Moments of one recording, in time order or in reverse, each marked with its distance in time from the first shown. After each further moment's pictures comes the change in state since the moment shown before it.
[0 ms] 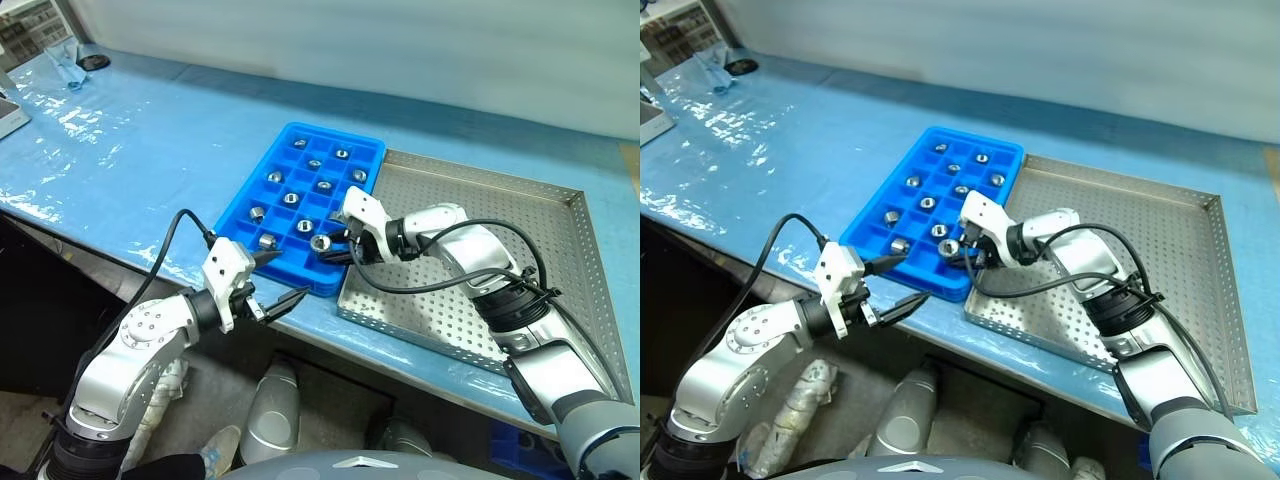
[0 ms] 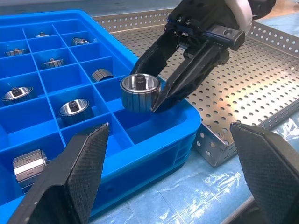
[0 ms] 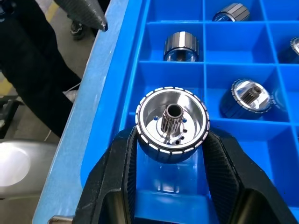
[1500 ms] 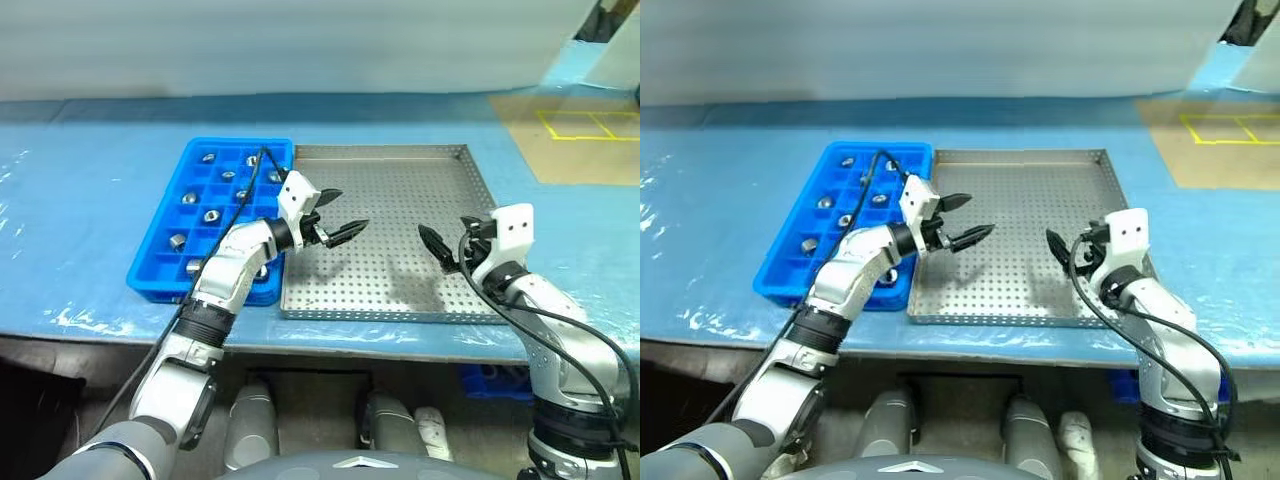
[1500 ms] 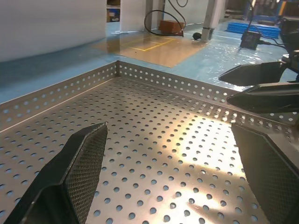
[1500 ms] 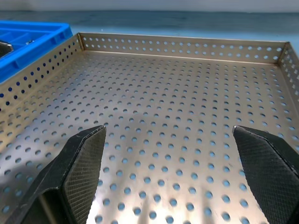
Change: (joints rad) left arm -0.633 -0.354 -0.150 0.937 0.185 -0.439 -0.134; right arm 0.671 0.170 -0.704 -0.483 0.094 -0.048 -0.635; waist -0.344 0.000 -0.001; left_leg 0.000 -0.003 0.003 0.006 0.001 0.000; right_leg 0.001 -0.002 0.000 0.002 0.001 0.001
